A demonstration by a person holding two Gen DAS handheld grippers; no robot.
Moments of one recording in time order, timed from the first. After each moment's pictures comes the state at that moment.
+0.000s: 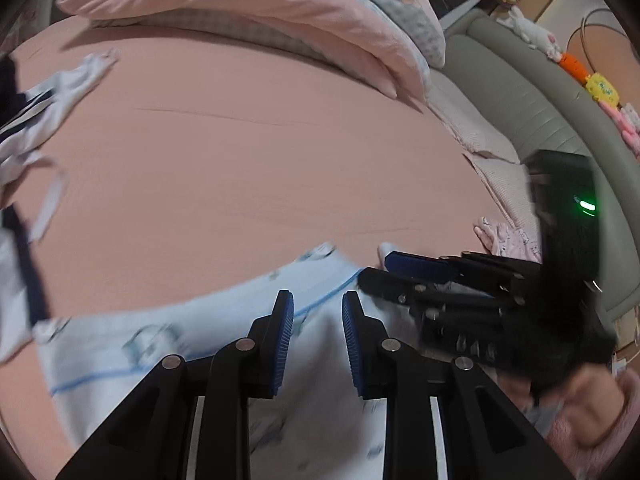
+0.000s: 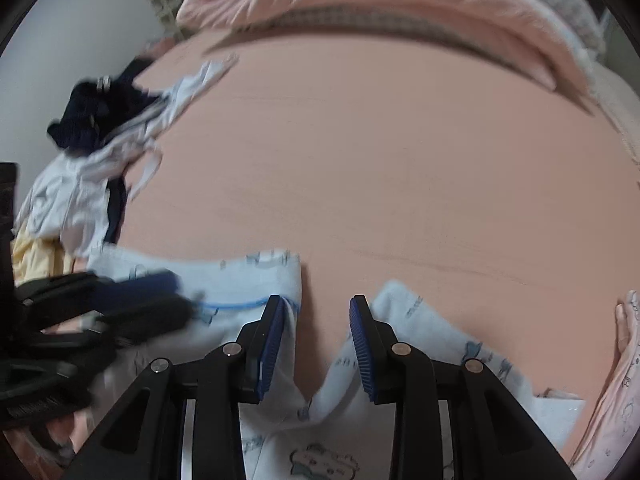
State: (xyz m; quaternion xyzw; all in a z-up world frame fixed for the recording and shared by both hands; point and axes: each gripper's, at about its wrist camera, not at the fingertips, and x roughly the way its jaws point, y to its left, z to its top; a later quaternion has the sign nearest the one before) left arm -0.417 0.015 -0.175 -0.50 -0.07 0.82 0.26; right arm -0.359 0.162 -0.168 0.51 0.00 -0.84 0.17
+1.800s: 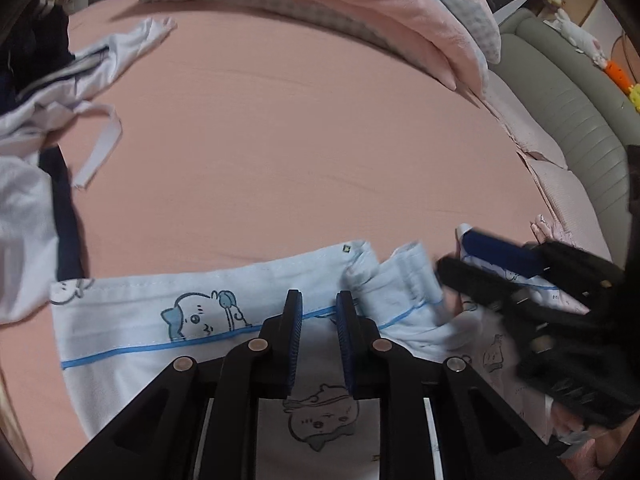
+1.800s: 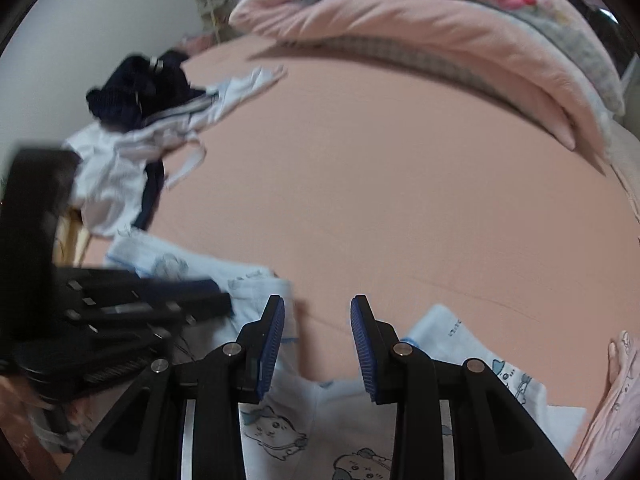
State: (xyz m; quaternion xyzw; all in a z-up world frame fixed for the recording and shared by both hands) left arm -0.390 -0.044 -0.205 -0.52 -0.08 0.83 0.19; right arm -0.308 0.140 -0.133 0.47 0.07 -0.85 0.23
